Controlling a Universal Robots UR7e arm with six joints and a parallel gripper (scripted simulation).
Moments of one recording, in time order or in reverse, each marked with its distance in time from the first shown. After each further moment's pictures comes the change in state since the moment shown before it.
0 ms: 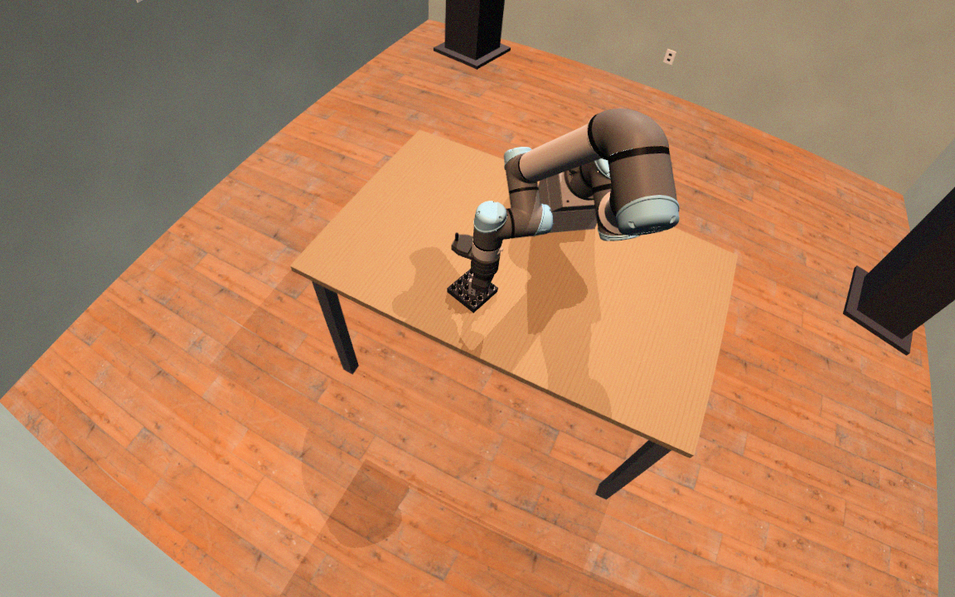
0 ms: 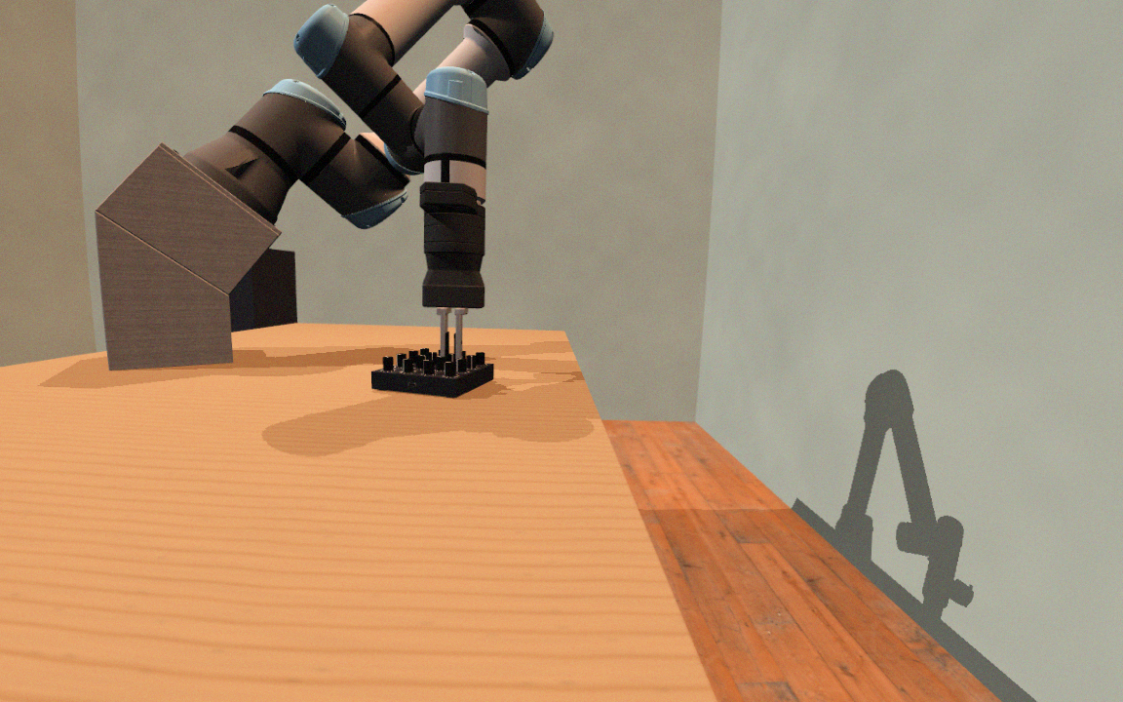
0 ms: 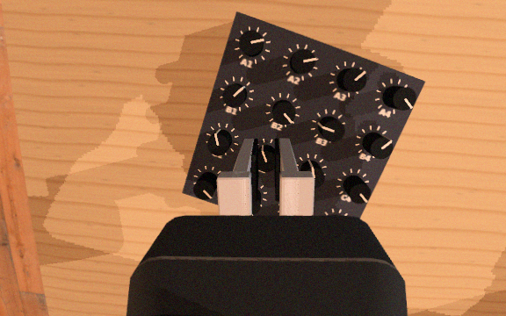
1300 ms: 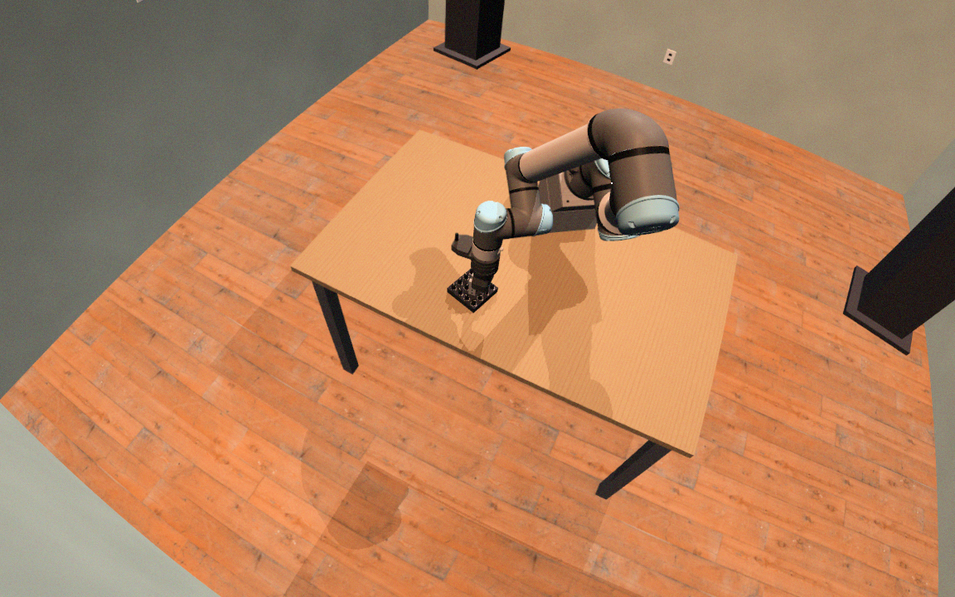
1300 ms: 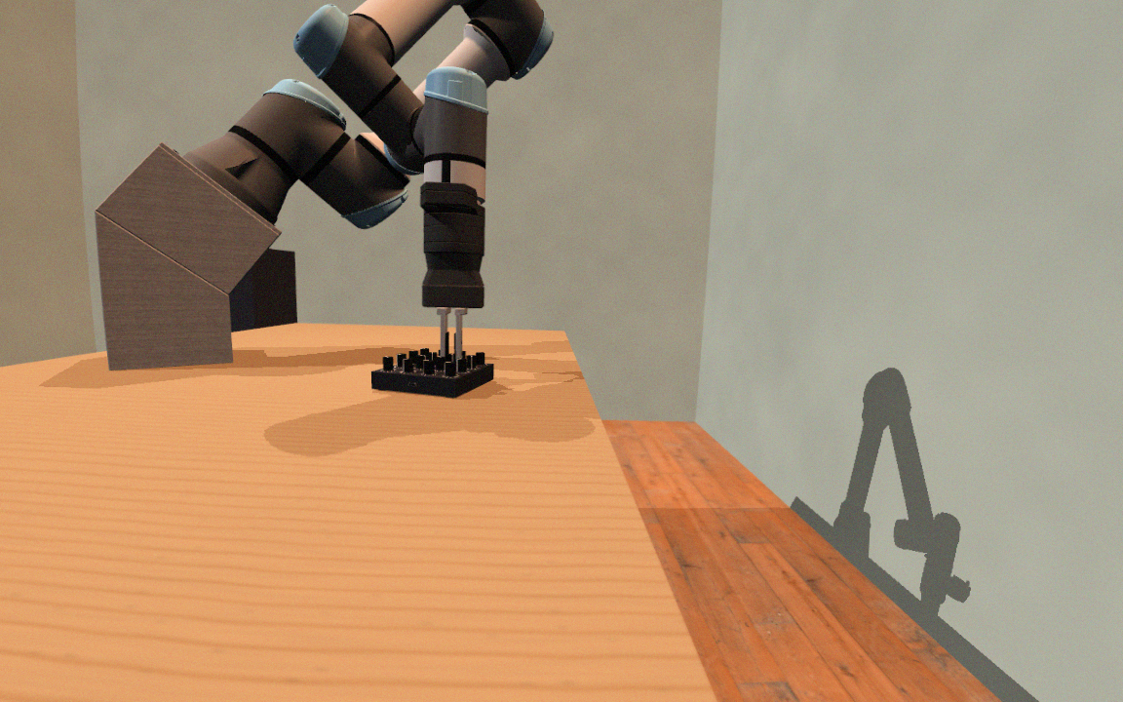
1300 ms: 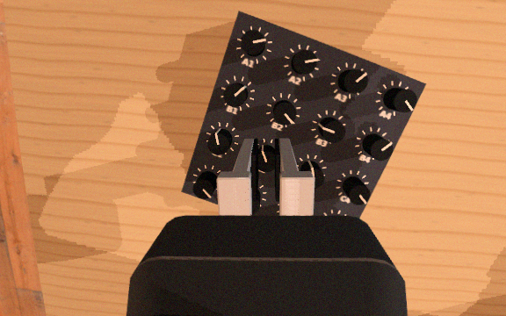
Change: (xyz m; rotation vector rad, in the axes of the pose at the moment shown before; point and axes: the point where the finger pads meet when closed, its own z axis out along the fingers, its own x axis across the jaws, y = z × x) arm 0.000 0.000 0.000 0.000 0.000 -0.015
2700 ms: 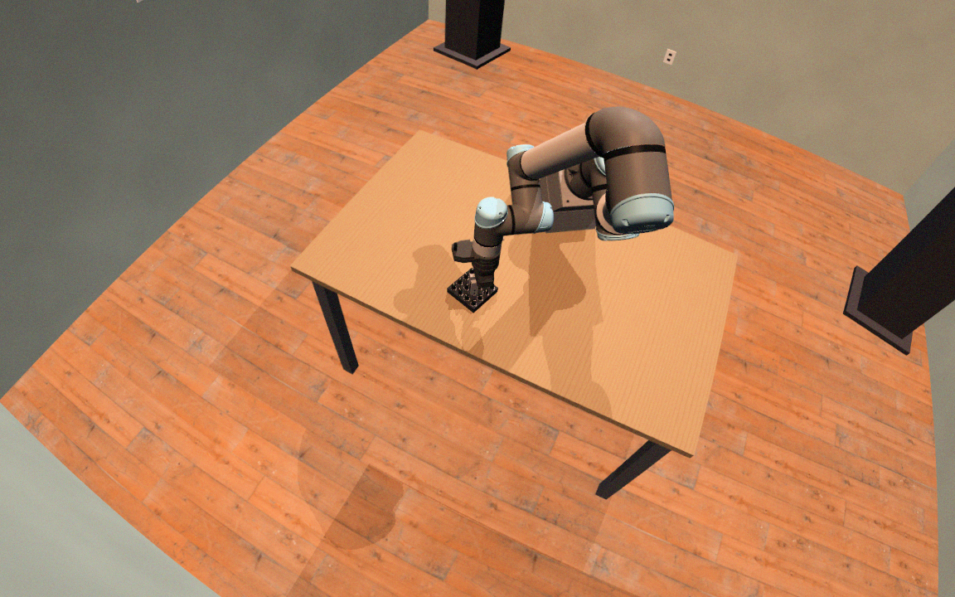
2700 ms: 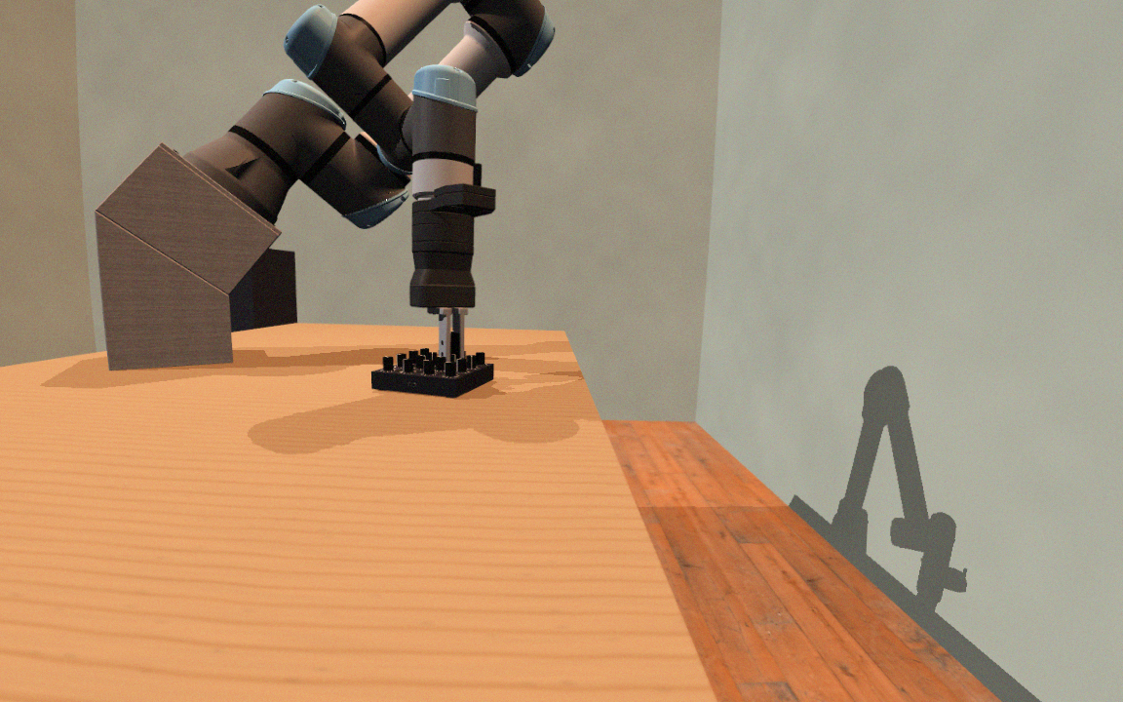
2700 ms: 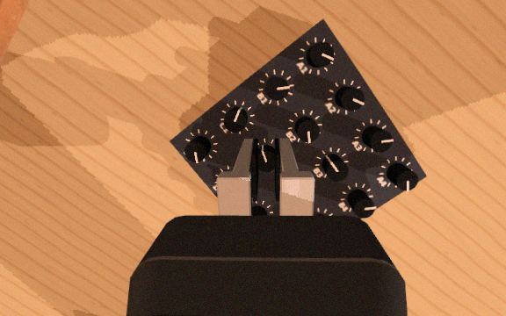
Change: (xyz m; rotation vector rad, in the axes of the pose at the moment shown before) arm 0.000 0.000 0.000 0.003 0.002 -0.568
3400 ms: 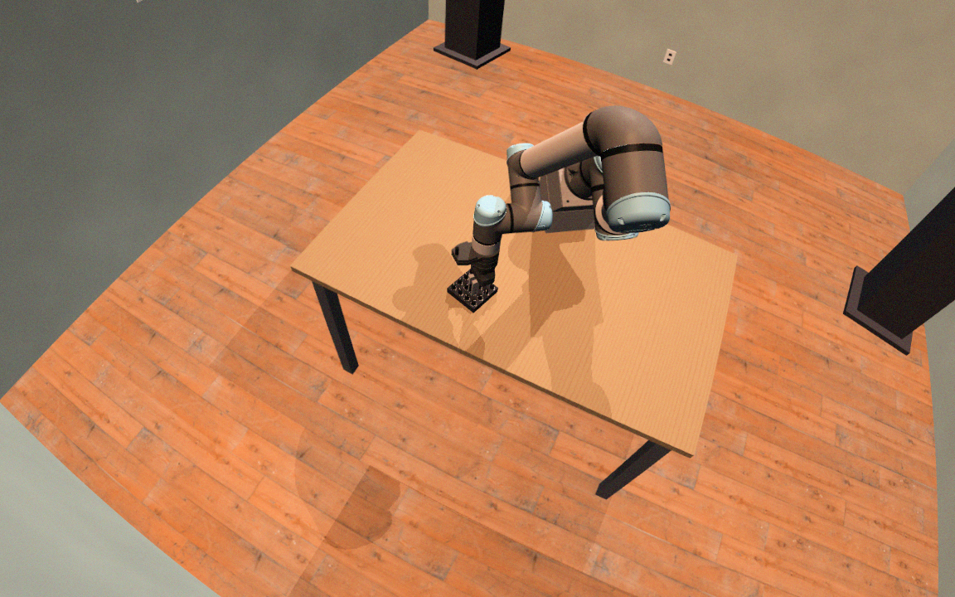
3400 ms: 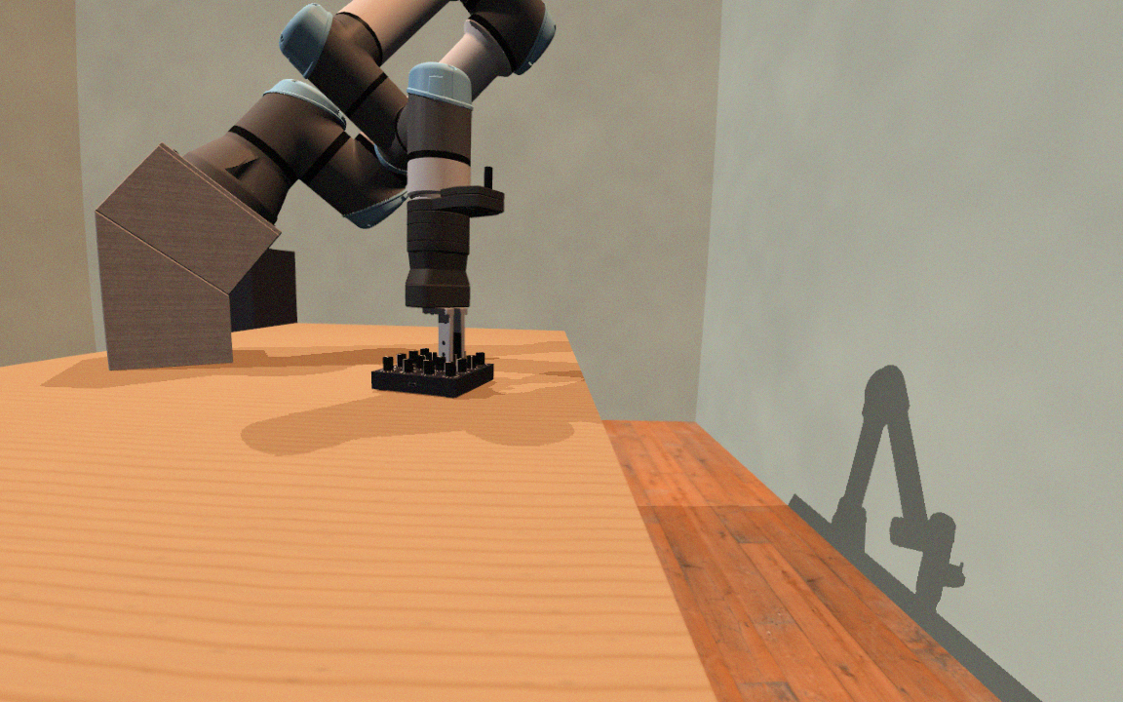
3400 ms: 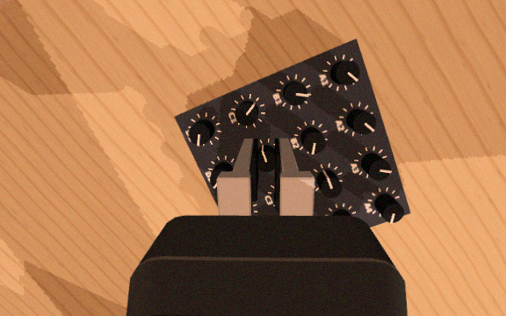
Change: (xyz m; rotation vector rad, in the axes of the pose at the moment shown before) arm 0.000 0.000 0.000 -0.002 -0.002 -0.259
